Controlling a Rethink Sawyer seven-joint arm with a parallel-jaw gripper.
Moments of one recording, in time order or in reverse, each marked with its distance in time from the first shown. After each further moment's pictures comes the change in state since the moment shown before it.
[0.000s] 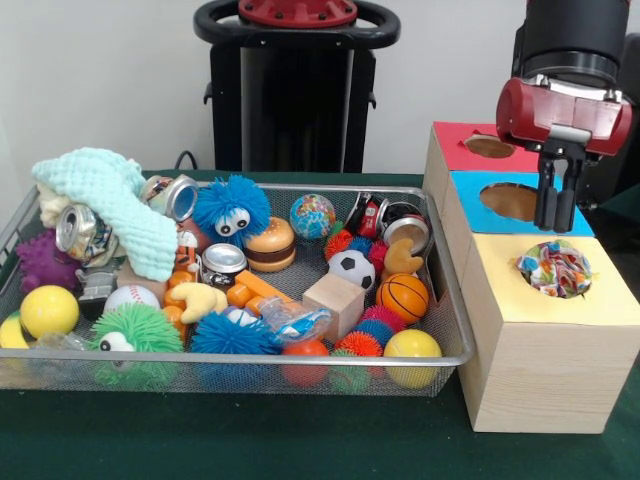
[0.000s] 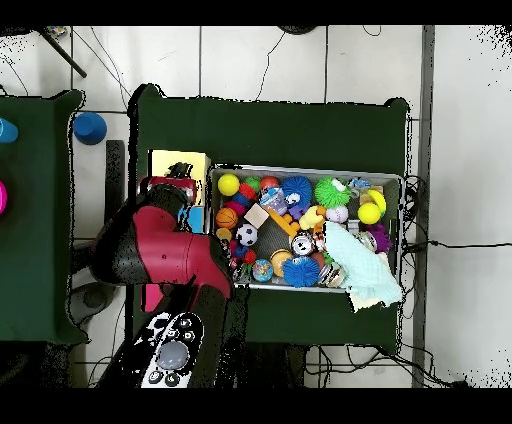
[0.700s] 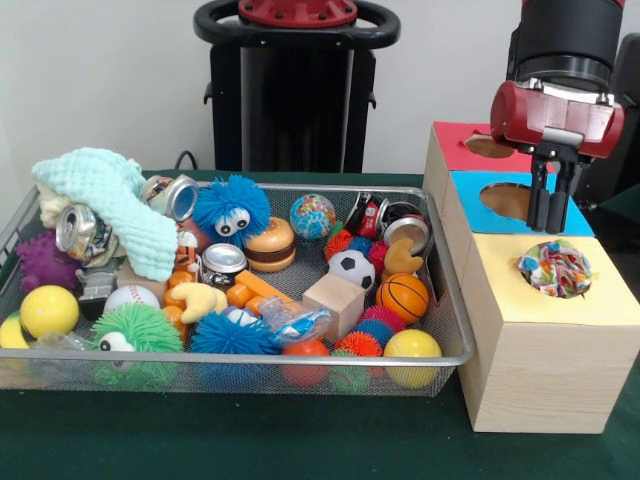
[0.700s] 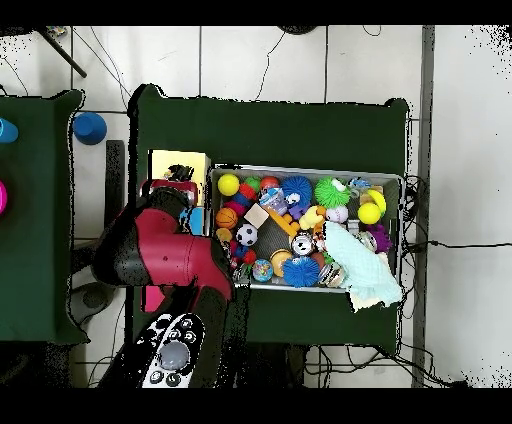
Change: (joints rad) arm 0.000 0.002 0.000 0.011 0.001 0.000 0.000
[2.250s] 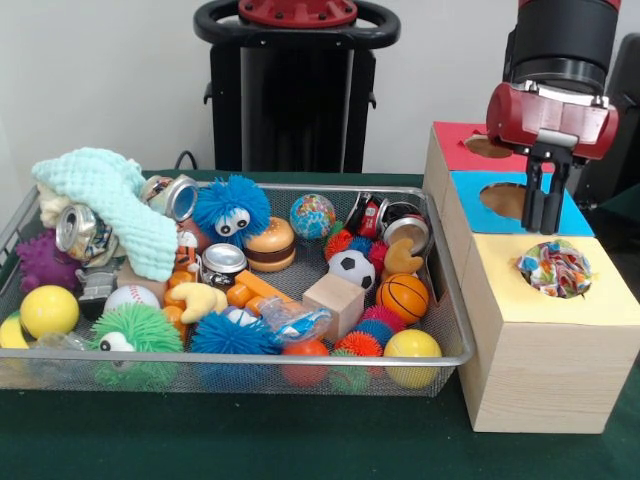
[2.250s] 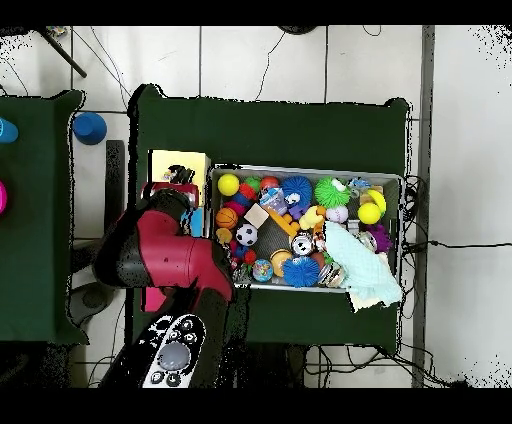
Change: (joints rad) arm 0.000 0.001 0.000 0.009 -0.002 0.000 0.000
